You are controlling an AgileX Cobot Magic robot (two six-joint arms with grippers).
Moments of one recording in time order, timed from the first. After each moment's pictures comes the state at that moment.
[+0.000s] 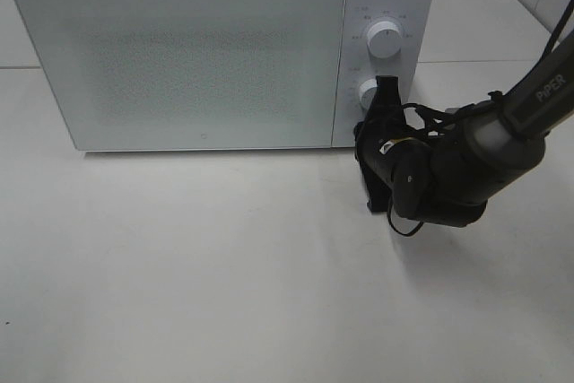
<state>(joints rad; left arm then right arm) 0.06 0.00 -0.50 -0.18 1.04 0.18 0.51 2.16 -0.88 0.57 -0.91 1.38</state>
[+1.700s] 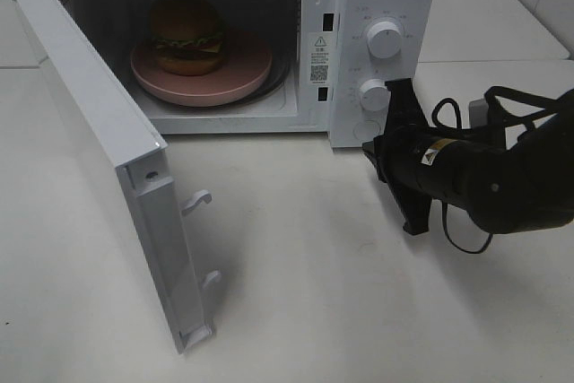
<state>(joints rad) 0.06 0.00 -0.50 -0.18 1.04 0.18 0.49 1.88 -0.62 0.28 -0.71 1.40</state>
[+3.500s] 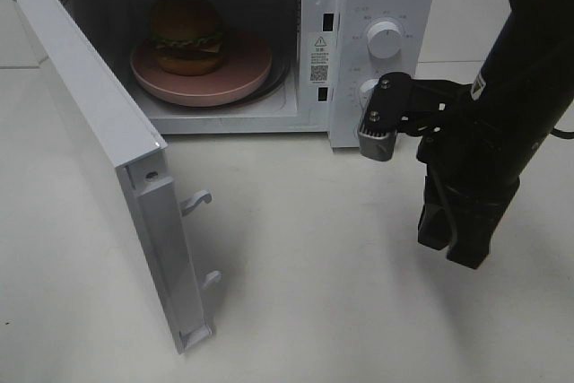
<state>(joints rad) 0.06 0.00 -0.50 -0.18 1.04 0.18 0.48 1.57 -0.96 0.12 0.89 -0.77</state>
